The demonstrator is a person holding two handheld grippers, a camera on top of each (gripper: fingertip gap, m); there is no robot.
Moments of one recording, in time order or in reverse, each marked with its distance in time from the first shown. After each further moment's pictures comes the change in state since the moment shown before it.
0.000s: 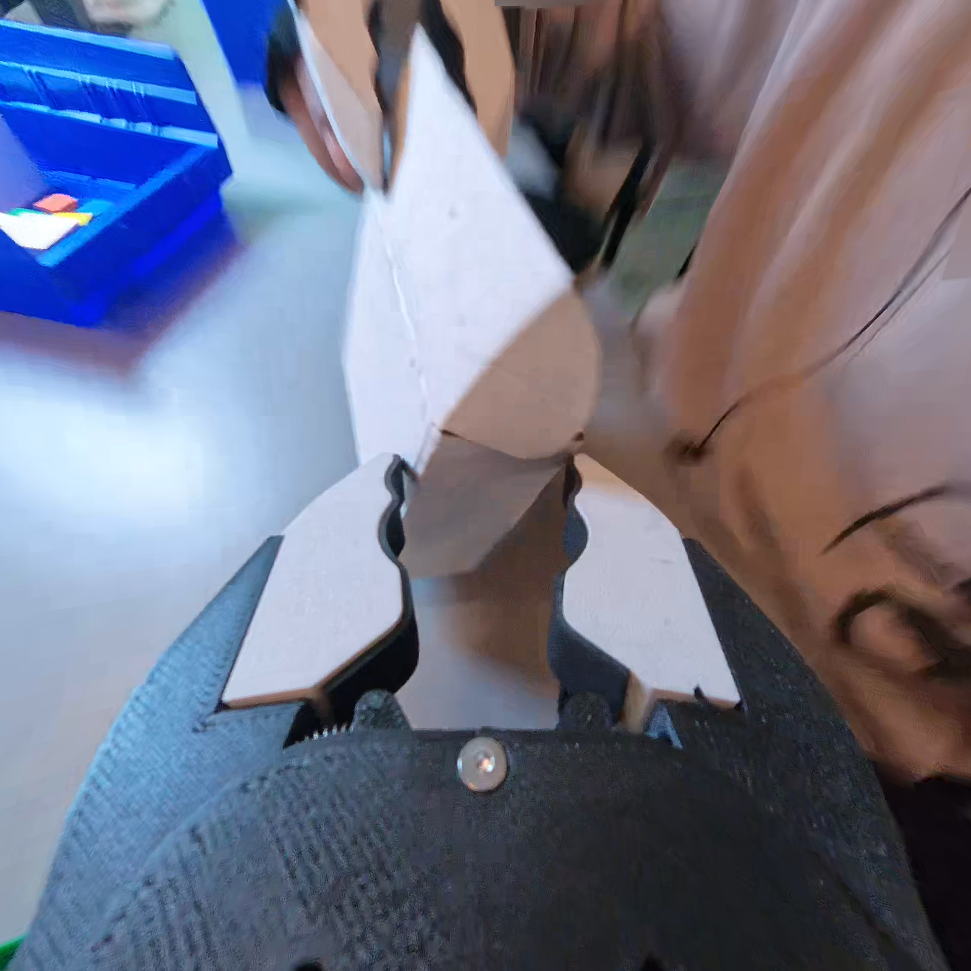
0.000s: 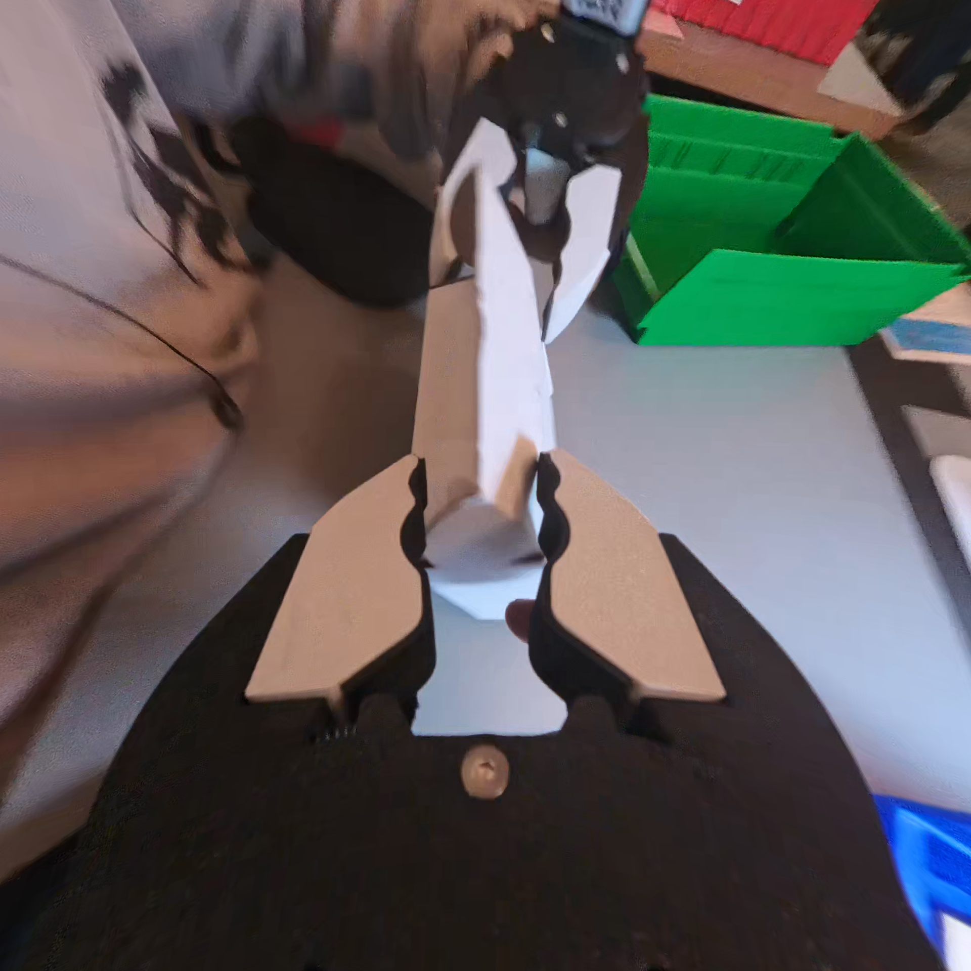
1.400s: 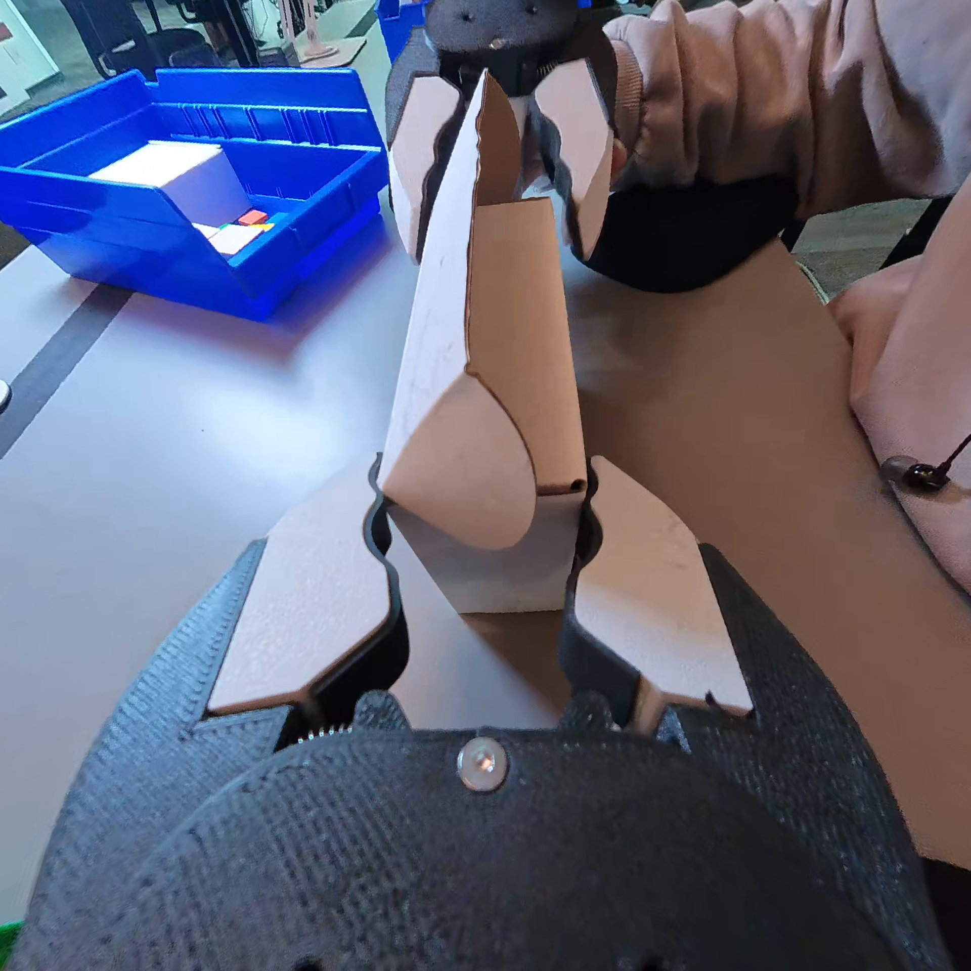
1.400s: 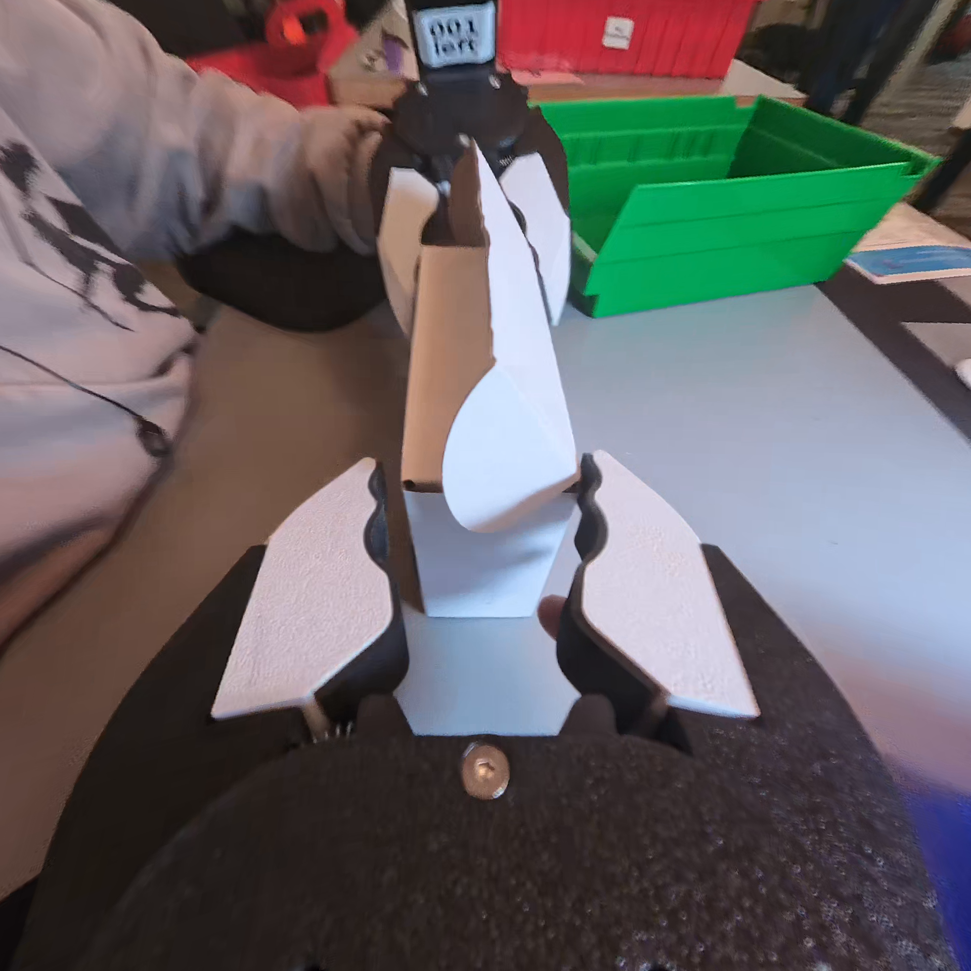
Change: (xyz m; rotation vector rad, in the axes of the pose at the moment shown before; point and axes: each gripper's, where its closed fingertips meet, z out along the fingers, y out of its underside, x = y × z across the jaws) left arm -0.047 0.013 0.019 0.005 -0.296 0.079; right arm 0.028 0.044 0.012 0.167 0.062 0.184
